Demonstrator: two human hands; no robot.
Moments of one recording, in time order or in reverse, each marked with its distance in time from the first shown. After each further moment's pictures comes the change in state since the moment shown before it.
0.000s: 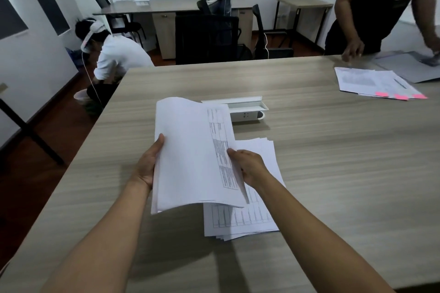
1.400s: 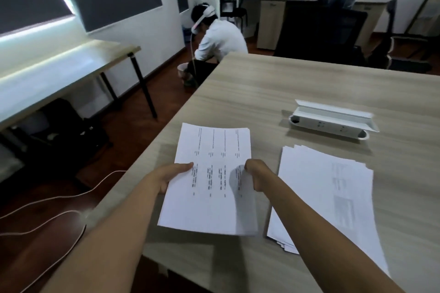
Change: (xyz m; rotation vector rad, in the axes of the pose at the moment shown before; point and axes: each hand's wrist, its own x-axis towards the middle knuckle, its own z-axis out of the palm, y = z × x) left_hand -0.121 0.007 -0.131 0.253 0.559 -0.331; right_hand 0.019 0.065 0.156 -0.590 -0.271 0.264
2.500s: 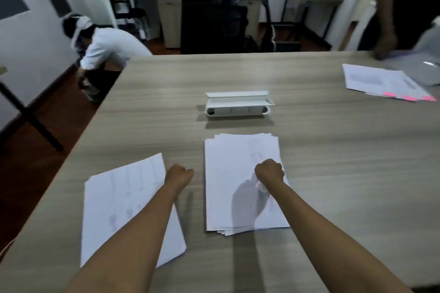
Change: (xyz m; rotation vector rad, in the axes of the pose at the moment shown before) left_hand 0.054 -0.001 0.203 0.714 0.173 0.360; right_hand -0.042 0.082 -0.176 -0.218 0.712 0.049
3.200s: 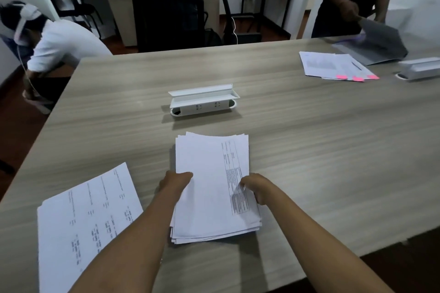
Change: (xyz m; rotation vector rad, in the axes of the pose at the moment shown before) left_hand 0.008 0.019 0.068 -0.218 -0.111 -0.144; right_hand 0.001 0.051 -0.021 0.287 -0.366 0.233
